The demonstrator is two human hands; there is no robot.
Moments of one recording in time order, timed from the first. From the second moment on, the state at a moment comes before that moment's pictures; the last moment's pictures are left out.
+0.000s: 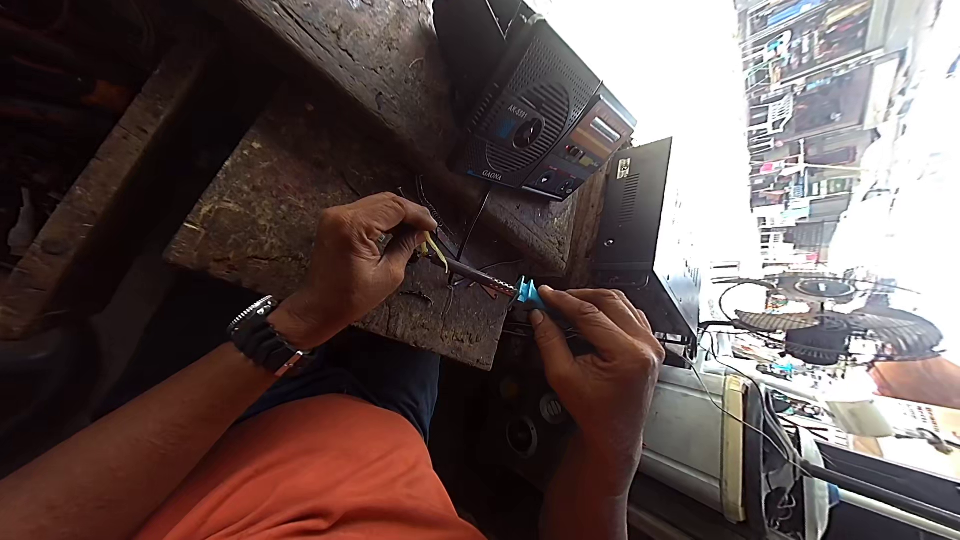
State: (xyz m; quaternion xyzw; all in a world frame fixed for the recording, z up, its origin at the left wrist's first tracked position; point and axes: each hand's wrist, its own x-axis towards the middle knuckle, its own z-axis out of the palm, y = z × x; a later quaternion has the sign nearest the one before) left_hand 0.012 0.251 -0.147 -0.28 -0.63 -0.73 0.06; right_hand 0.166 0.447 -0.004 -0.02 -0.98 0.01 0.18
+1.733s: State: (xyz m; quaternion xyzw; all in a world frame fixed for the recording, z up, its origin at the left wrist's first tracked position) left_hand 0.012 0.251 -0.147 -0.25 -0.61 -0.75 0.06; right_hand 0.165 0.448 -0.007 -0.02 -0.98 0.01 0.19
